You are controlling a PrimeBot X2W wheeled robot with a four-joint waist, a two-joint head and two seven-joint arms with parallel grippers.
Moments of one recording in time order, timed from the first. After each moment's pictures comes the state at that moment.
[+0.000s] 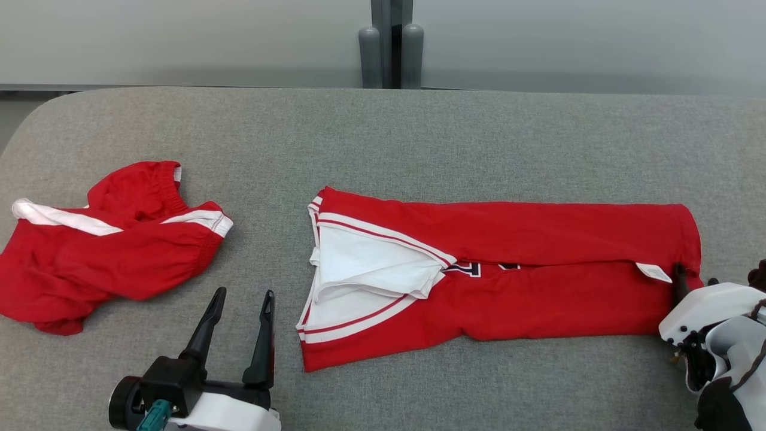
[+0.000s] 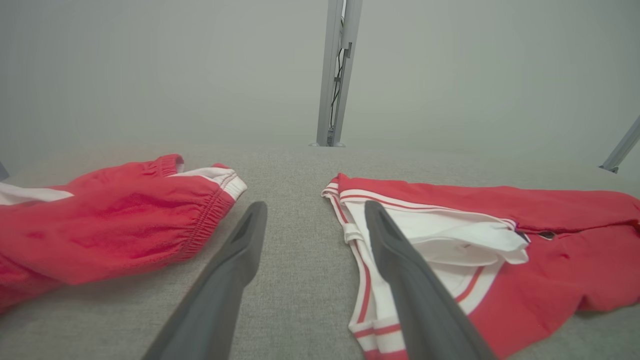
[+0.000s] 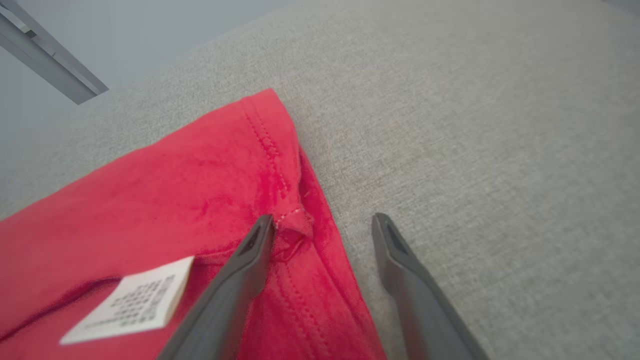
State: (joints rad) left arm 0.01 0.05 -0.13 0.15 -0.19 -0.02 -0.26; right arm -0.65 -0.12 -0.41 1.23 0.12 0.13 -0.17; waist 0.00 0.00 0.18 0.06
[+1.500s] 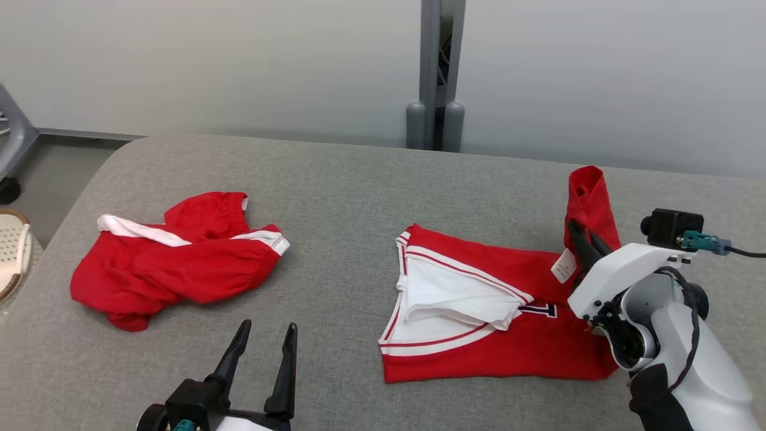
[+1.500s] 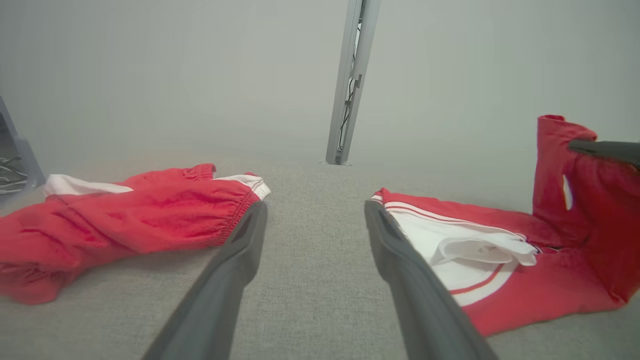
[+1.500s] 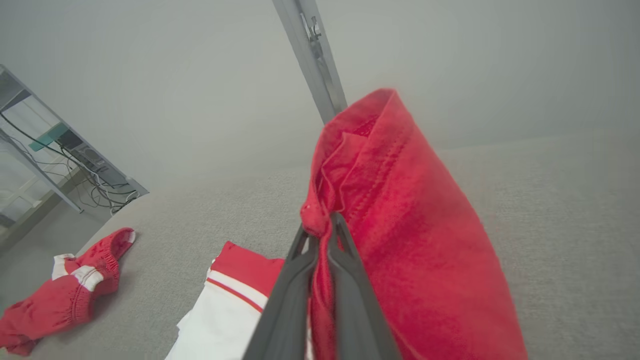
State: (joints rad) left arm 0.05 0.05 -0.20 0.20 -0.25 -0.01 -0.26; right arm -0.52 -0.06 0.10 0.72 0.48 0.13 0.05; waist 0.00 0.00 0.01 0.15
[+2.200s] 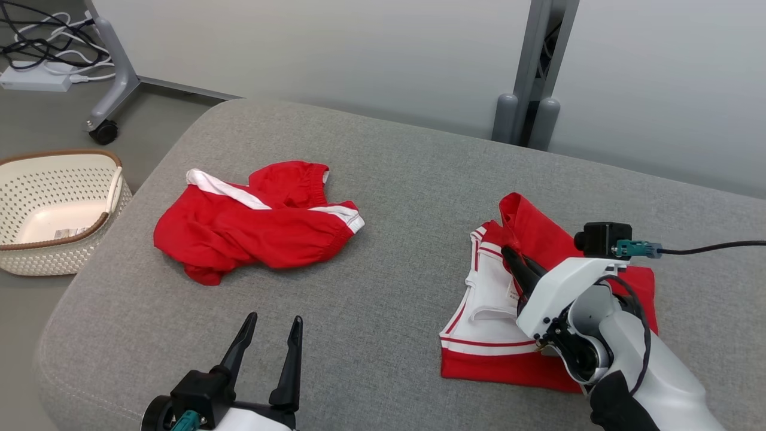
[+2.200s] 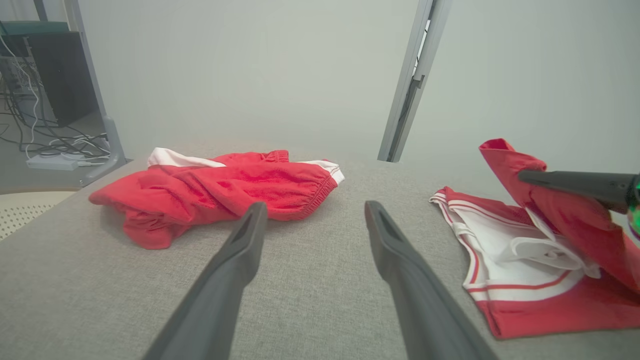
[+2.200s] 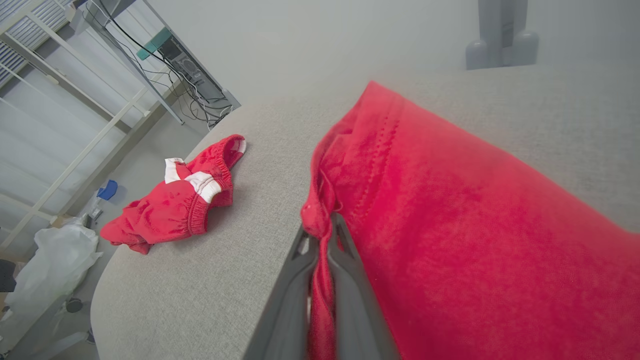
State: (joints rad) left arm 0.02 0.05 -0.23 0.22 -0.26 -0.01 -0.26; right arm -0.56 -0.05 0.37 0.79 0.72 0.13 0.08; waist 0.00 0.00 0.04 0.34
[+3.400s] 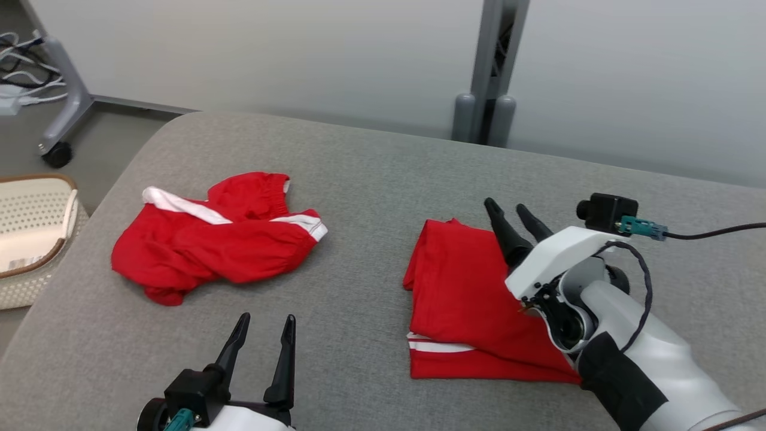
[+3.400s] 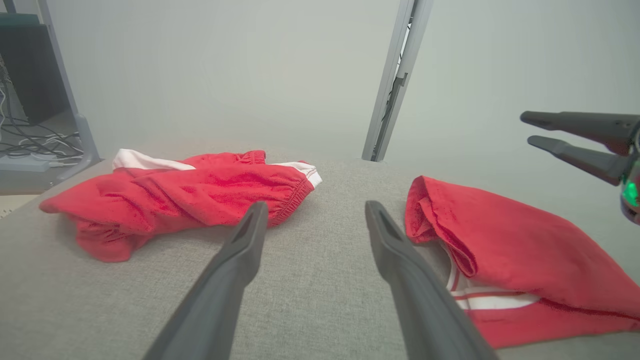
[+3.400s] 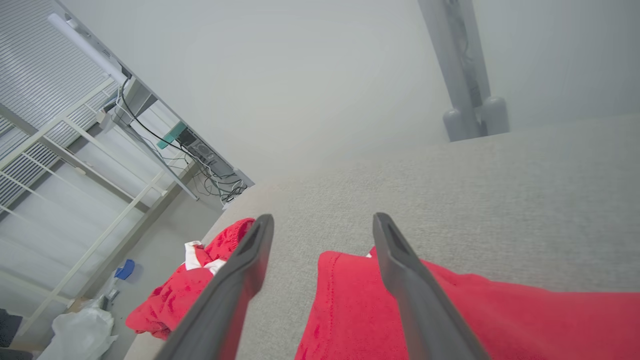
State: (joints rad) left arm 0.01 0.05 -0.22 0.23 -0.28 0.01 -0.26; right arm -0.77 -0.06 0.73 0.99 1.15 0.13 -0.22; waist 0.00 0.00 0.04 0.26
